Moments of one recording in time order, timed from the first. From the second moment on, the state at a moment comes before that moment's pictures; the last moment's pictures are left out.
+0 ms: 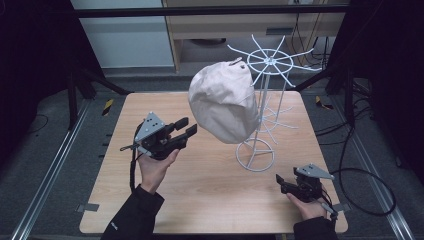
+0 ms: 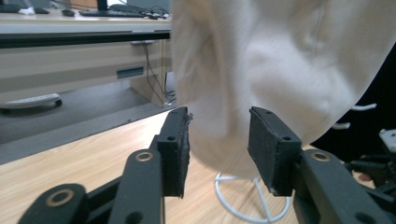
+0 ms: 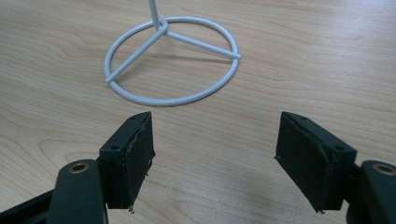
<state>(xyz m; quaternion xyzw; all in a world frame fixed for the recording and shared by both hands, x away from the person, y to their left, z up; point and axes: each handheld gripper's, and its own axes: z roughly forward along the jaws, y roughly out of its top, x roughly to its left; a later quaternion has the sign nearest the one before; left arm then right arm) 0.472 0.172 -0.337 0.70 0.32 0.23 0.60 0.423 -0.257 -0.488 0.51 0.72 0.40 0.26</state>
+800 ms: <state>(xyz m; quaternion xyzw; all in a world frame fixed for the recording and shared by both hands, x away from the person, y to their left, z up) 0.442 0.261 -0.433 0.75 0.41 0.22 0.47 0.423 -0.259 -0.488 0.52 0.71 0.40 0.25</state>
